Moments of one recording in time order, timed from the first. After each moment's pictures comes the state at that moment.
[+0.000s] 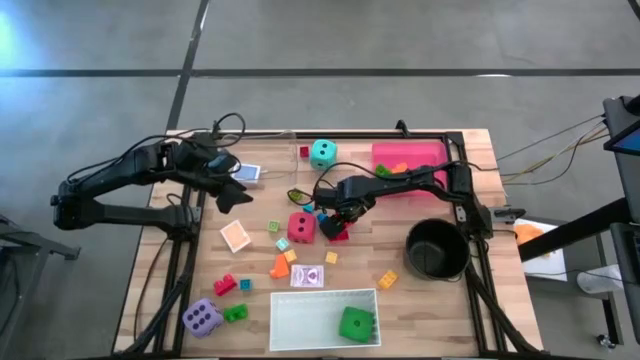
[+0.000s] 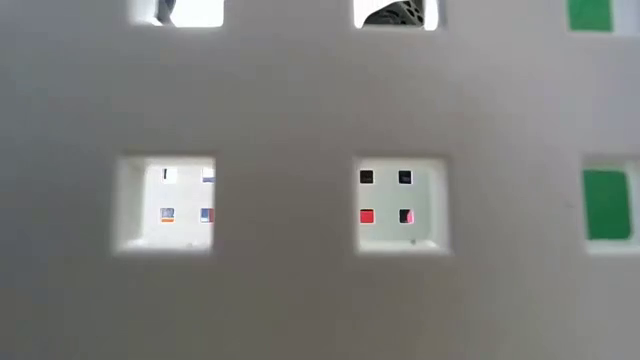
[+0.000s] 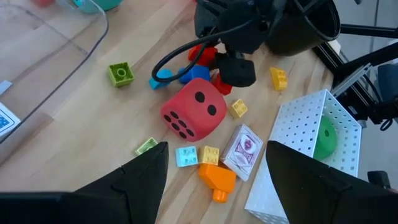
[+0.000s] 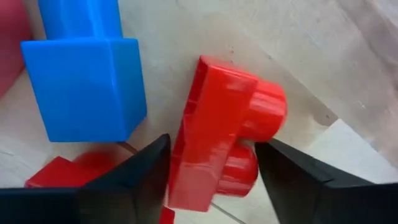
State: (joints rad) left arm 0.30 0.88 1.05 -0.99 0.23 -0.53; right arm -0.09 2.11 1.52 -0.90 -0.02 0.85
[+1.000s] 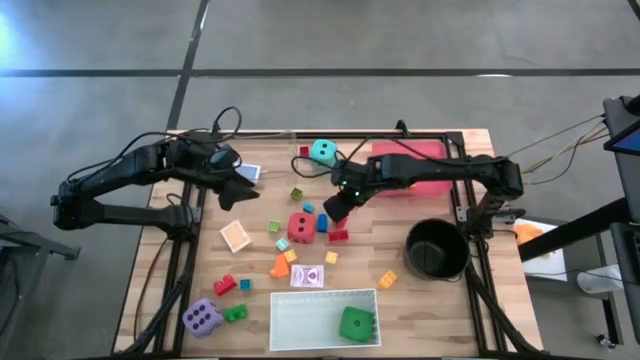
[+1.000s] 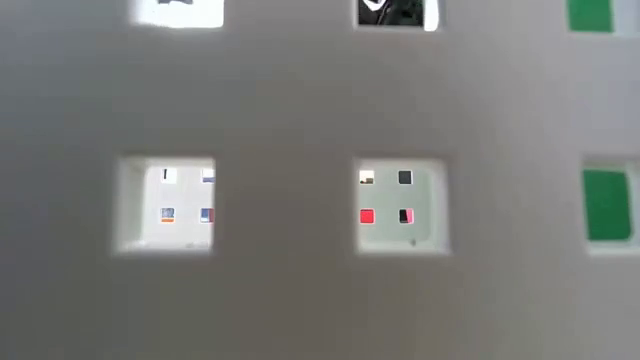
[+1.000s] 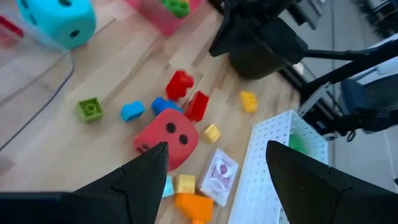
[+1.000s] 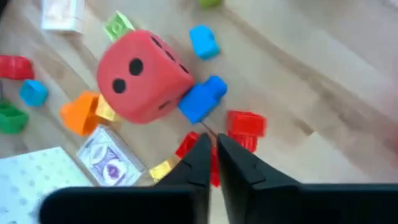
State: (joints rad) left arm 0.30 0.88 1.05 -0.83 0.27 -0.53; right arm -0.09 1.74 1.52 -0.86 0.01 0.83
